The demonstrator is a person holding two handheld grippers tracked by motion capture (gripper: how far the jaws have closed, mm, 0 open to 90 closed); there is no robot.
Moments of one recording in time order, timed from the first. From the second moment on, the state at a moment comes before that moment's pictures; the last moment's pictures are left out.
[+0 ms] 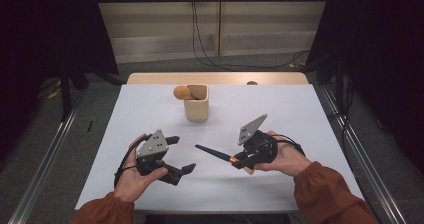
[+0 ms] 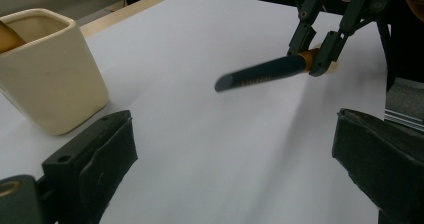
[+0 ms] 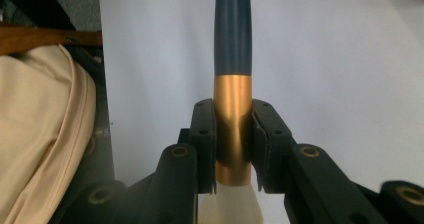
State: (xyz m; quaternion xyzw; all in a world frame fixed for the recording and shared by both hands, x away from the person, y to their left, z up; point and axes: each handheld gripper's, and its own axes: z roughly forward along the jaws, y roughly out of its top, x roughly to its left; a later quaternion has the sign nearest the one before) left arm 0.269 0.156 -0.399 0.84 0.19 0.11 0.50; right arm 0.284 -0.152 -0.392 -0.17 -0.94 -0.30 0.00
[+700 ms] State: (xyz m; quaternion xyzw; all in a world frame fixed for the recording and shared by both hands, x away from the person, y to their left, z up) left arm 0.275 0.140 -0.392 0.88 0.16 0.08 0.45; right arm 0.290 -0.134 -0.392 -0.12 -0.97 -0.22 0.03
